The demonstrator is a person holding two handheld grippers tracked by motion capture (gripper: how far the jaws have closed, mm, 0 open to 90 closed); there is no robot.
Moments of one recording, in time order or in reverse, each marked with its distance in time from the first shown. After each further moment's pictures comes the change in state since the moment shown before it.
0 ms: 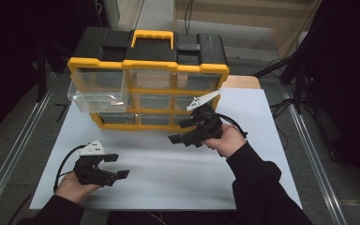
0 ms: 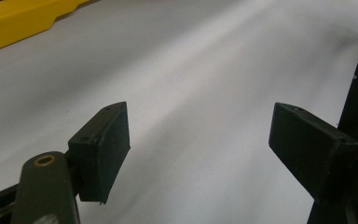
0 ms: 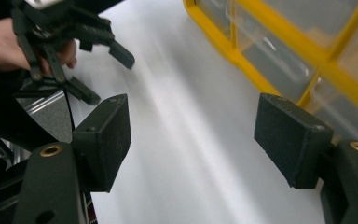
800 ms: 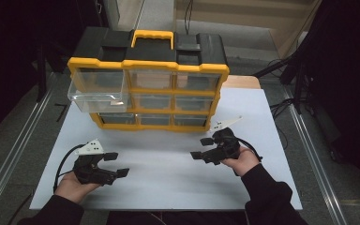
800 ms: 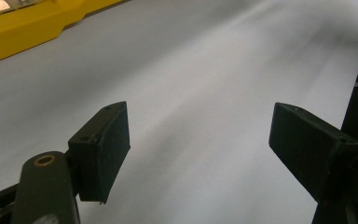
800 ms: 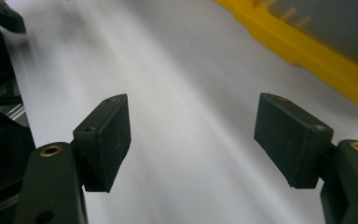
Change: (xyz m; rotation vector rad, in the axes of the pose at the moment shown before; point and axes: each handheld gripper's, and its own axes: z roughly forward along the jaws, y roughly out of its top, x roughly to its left) left arm 0.001 0.001 -0.002 -0.025 0.008 -0.008; right arm -0.032 -0.097 0.007 0.002 -0.078 0.122
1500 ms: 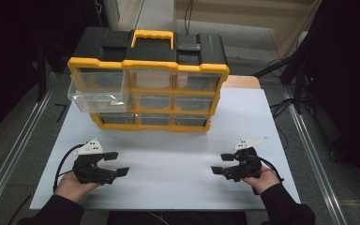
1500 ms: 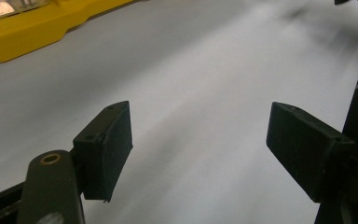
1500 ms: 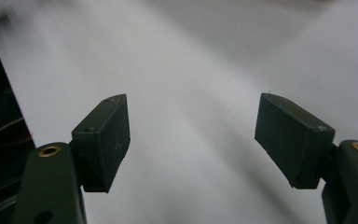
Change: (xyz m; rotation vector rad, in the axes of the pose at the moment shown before) left arm 0.002 0.000 0.000 -0.009 -0.001 -0.005; right arm -0.013 -0.076 -0.026 -0.031 -0.034 0.088
